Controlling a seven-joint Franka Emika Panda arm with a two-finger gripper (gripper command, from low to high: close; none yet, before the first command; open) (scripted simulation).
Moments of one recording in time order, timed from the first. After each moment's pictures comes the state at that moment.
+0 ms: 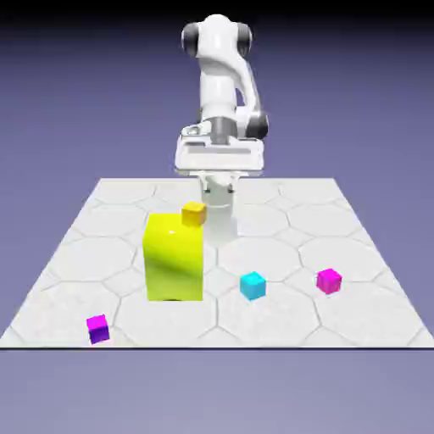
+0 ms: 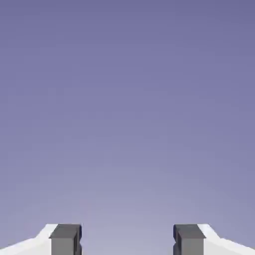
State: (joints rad) arm 0.03 -0.53 0.02 -2.79 0.00 3.01 0.76
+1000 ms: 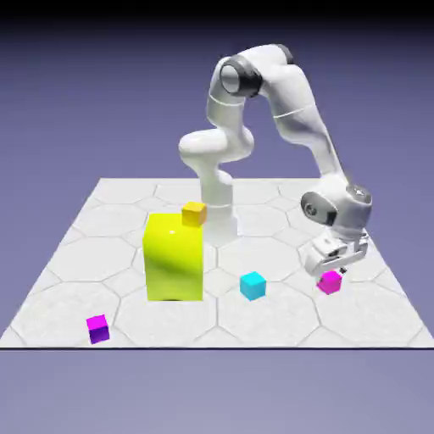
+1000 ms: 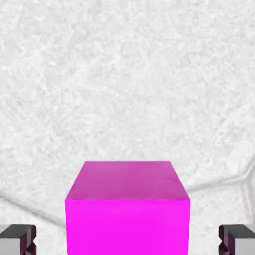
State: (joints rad) arm 0.46 0.45 0.30 -2.40 -0.18 2.65 1.21
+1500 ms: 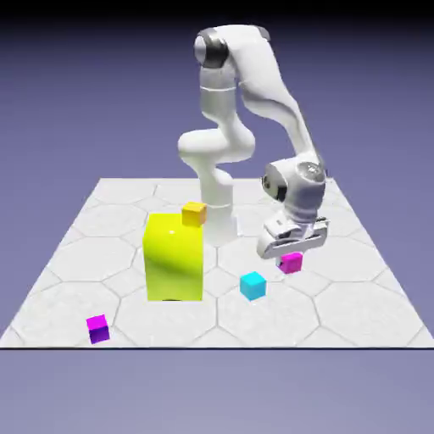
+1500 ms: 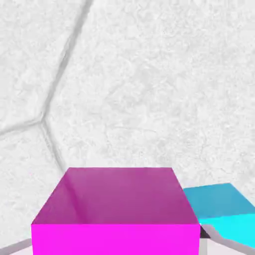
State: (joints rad) arm 0.19 -0.05 0.19 -2.67 -0.01 2.43 0.78
